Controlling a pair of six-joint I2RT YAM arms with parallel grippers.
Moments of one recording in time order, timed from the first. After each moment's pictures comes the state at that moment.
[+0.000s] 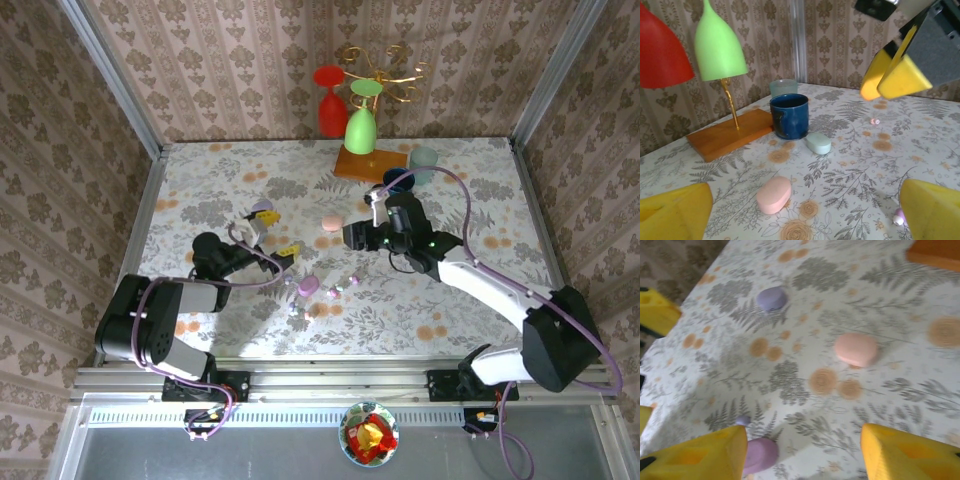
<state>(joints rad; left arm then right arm) -0.27 1.48 0.35 1.15 0.84 0.05 0.53 1.34 0.90 -0.14 -0.15 0.34</state>
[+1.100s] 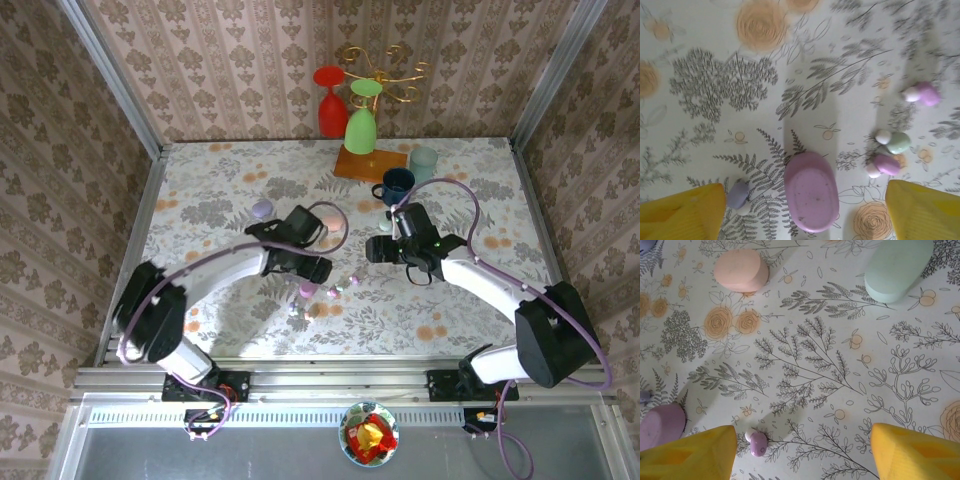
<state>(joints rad) -0.79 1.62 1.13 -0.70 0.00 -0.23 0.45 1.38 0.82 -0.33 -0.06 0.41</state>
